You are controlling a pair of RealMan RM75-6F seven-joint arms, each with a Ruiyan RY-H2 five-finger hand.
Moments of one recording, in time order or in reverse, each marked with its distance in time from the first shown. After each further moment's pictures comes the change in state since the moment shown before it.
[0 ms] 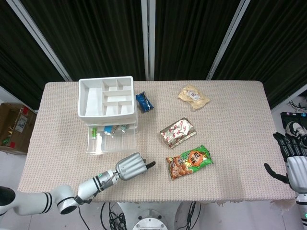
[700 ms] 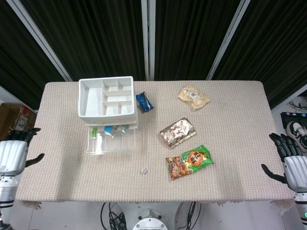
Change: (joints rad) left arm 0.576 0.507 -0.007 -0.208 -0.334 0.597 -0.382; right arm 0.019 -0.009 -0.011 0.042 -0.027 -0.024 0.074
